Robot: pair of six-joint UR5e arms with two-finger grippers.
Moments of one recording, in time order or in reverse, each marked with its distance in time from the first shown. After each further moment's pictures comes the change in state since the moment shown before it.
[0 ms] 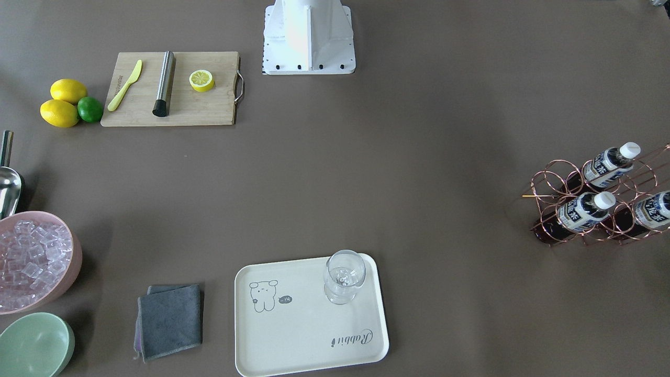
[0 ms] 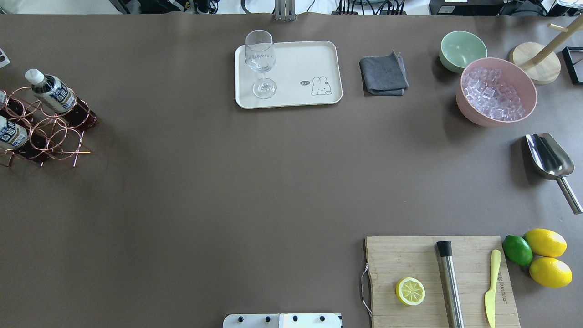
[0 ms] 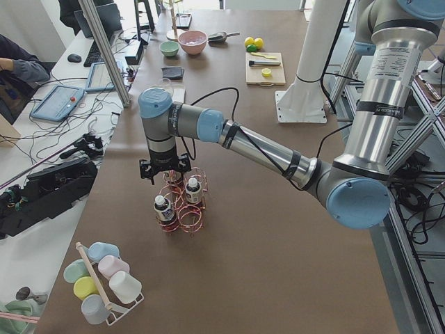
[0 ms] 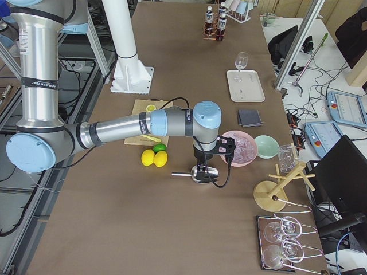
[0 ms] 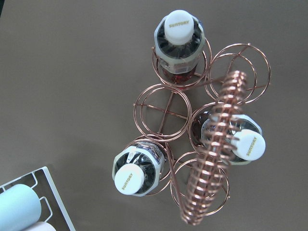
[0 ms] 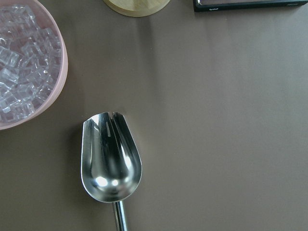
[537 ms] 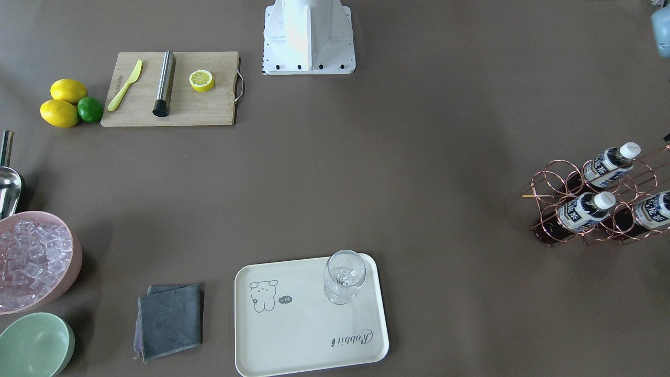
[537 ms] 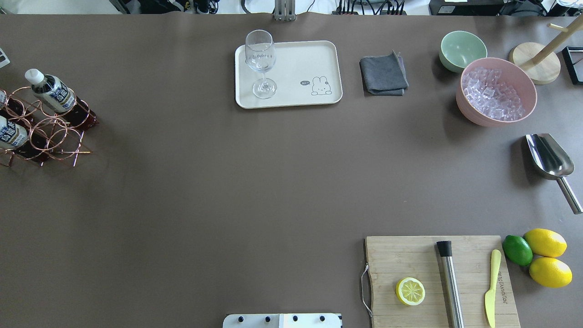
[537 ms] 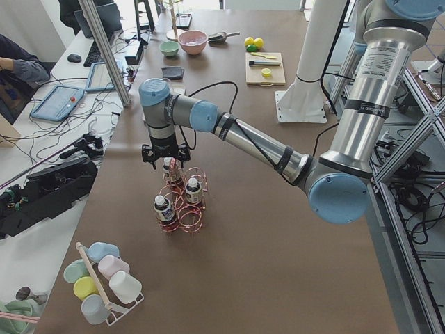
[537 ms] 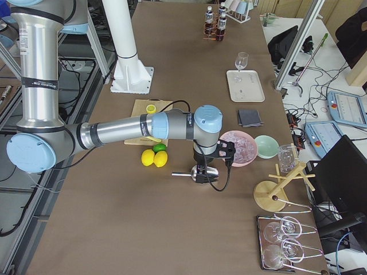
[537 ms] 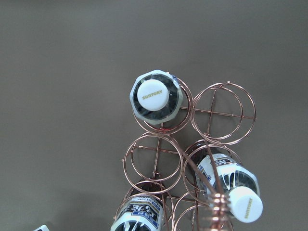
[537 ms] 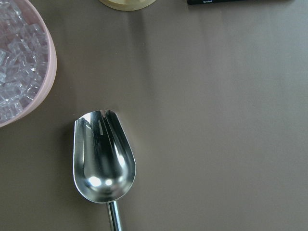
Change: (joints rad) left arm 0.094 -0.050 -0.004 -0.005 -0.005 0.048; right arm -0.001 0.002 -0.025 0.001 -0.001 0.004
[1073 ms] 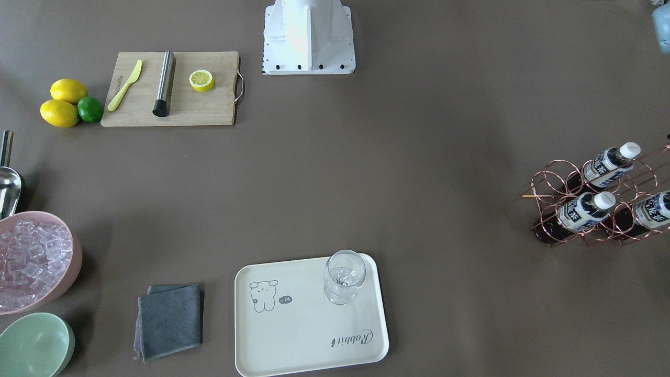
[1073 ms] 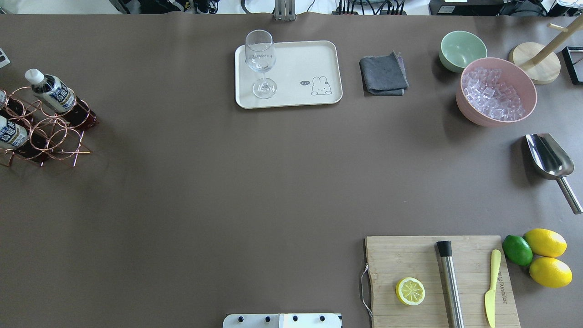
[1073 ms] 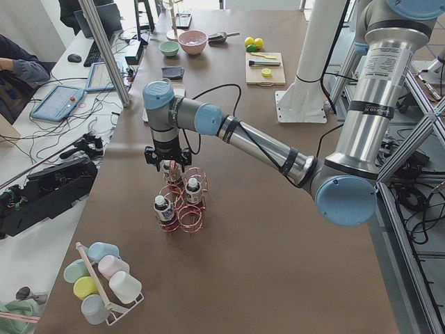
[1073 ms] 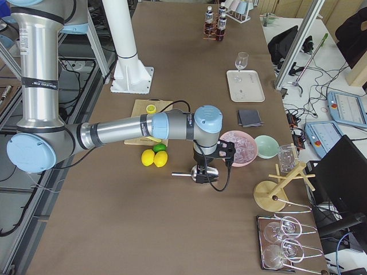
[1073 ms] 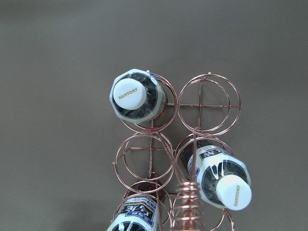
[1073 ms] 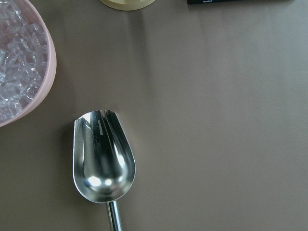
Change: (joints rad) left arm -0.012 0.035 -0.022 -0.013 -0.003 0.102; right arm -0.003 0.000 -0.002 0.003 -0.001 -0.002
